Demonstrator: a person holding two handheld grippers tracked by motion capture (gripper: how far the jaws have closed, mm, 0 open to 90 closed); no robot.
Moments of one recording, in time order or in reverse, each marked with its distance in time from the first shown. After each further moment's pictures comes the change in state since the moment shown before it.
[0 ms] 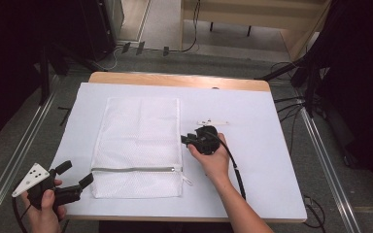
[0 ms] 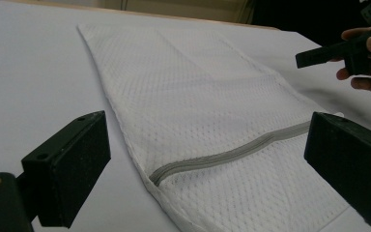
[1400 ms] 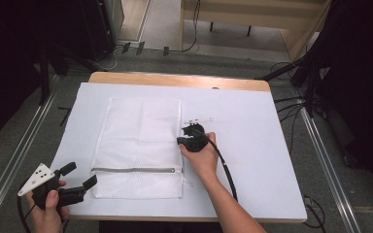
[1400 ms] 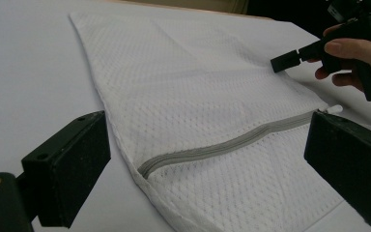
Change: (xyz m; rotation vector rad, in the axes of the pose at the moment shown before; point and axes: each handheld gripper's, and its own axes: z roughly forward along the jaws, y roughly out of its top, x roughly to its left) left arm -0.005 -0.004 0.006 0.035 -0.024 0.005; right arm 0.015 0.003 0.032 0.141 -0.090 0.025
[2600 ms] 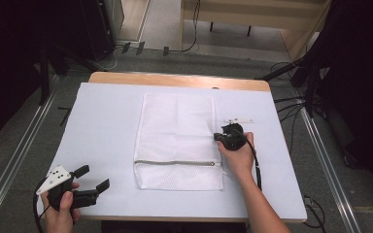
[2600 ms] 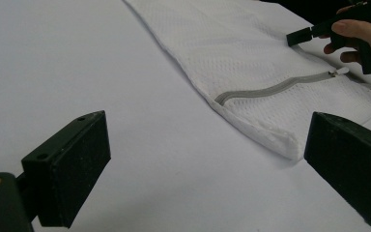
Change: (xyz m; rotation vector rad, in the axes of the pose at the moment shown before) left arm -0.019 -0.007 0.018 0.060 -0.042 0.003; right arm -0.105 -0.015 -0.043 -0.080 -0.139 0.015
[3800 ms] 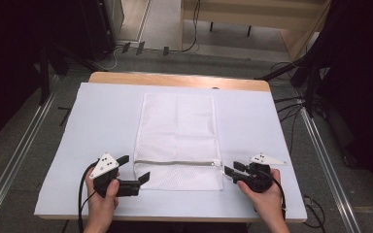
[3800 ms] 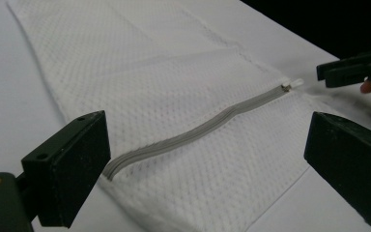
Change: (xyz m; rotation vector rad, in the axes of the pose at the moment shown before) left arm -0.074 0.034 0.077 0.037 -0.107 0.068; right arm -0.011 -0.097 -0.095 -0.112 0.179 -0.043
